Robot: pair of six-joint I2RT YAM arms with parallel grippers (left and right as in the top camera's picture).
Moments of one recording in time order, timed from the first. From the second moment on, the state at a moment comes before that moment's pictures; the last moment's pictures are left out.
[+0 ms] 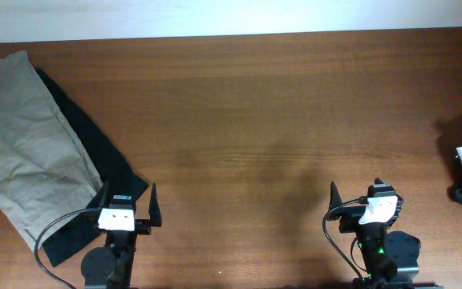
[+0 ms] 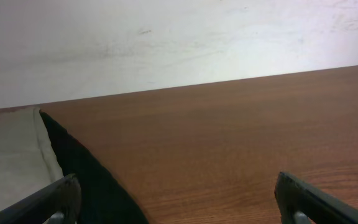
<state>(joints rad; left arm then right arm) -0.03 0.01 0.01 -0.07 0.03 0.09 0.00 0.01 0.10 -0.31 -0.05 -0.02</state>
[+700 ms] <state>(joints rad) -0.03 0.01 0.01 -0.07 0.03 0.09 0.00 0.01 0.10 -0.31 -0.05 -0.02</state>
